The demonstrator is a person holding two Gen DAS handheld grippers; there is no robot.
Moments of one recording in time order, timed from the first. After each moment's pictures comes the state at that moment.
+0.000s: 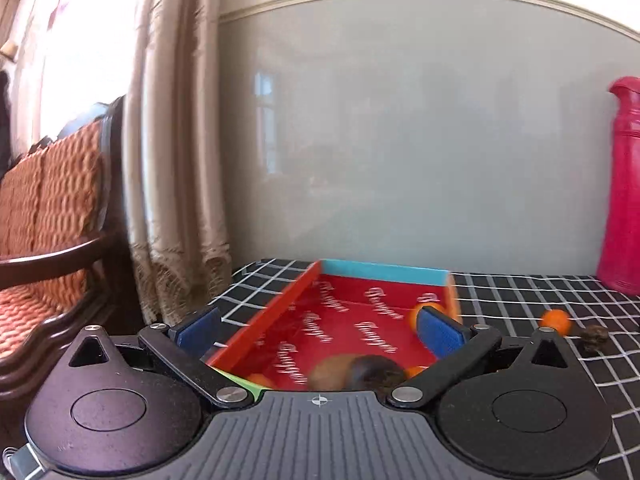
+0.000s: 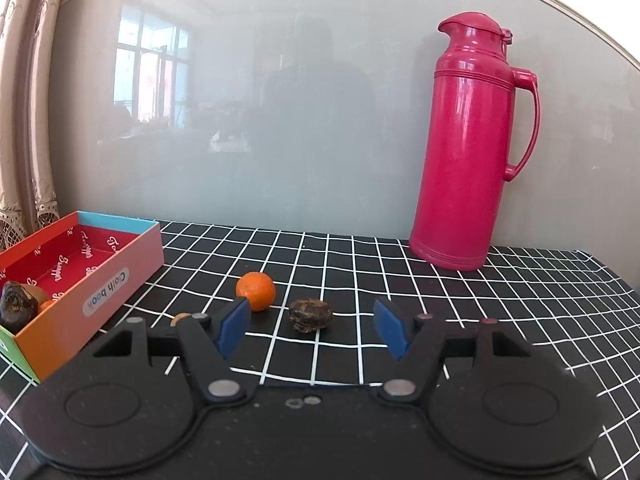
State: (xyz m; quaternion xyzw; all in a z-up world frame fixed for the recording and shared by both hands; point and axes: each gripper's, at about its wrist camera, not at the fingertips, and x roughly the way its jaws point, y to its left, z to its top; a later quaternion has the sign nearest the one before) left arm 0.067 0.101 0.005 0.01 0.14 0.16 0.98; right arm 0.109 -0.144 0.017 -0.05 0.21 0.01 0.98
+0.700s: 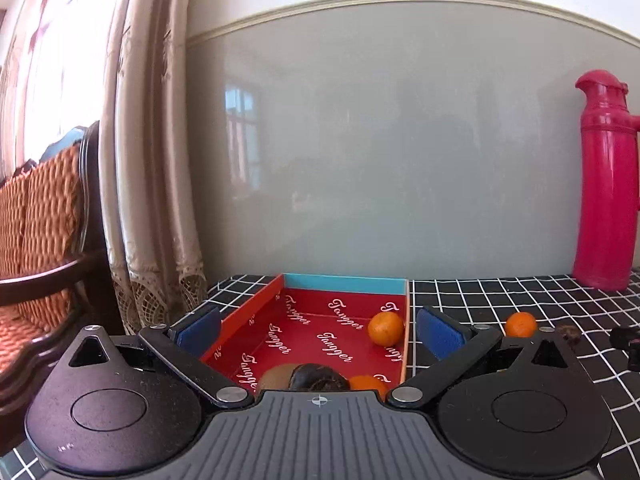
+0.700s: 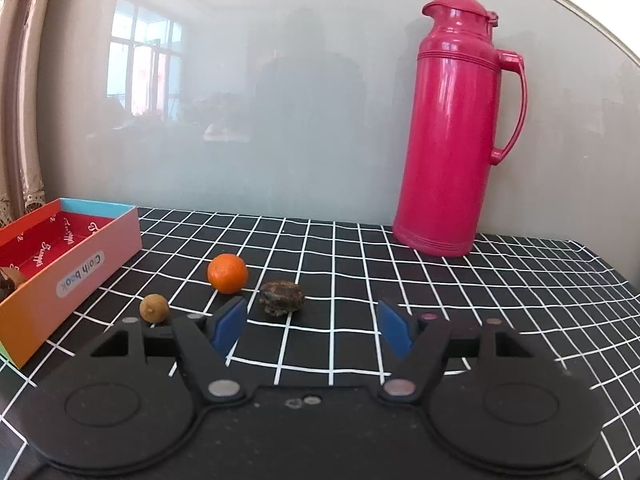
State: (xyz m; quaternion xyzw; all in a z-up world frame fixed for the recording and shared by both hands) left arm 0.067 0.073 0.007 0.03 0.12 0.14 0.98; right arm 0.115 -0.163 0.005 -0.05 0.22 0.00 0.98
